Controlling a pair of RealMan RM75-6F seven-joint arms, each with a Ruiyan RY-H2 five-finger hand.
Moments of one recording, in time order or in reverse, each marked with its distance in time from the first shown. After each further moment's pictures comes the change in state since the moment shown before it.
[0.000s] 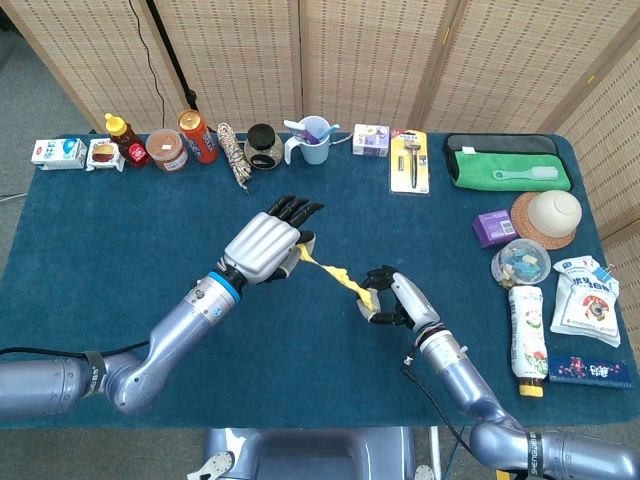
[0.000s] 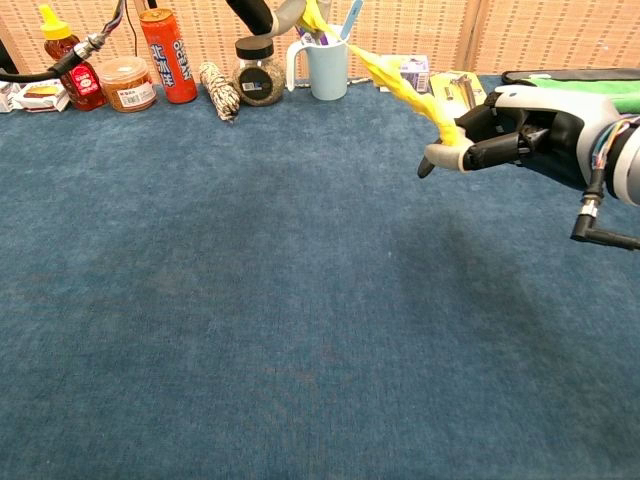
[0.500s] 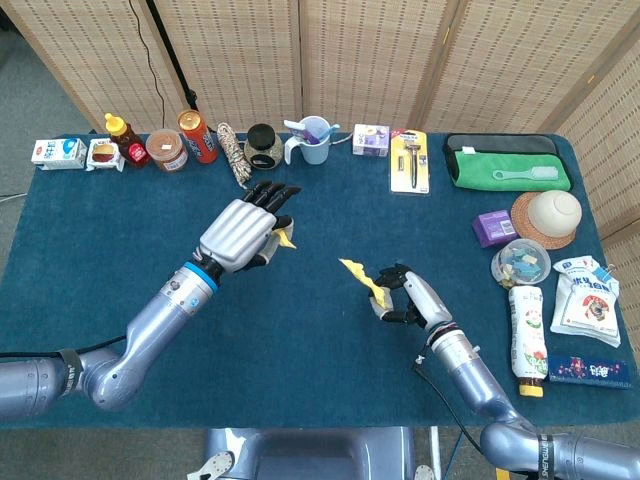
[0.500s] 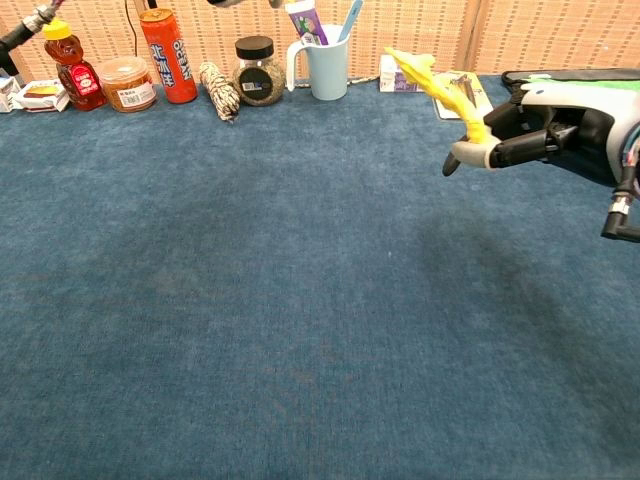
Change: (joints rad) left arm 0.057 0.082 -0.005 -0.008 0.050 0.007 -0.065; right arm -0.021 0.045 -0.009 0.003 -0.015 -0.001 0.015
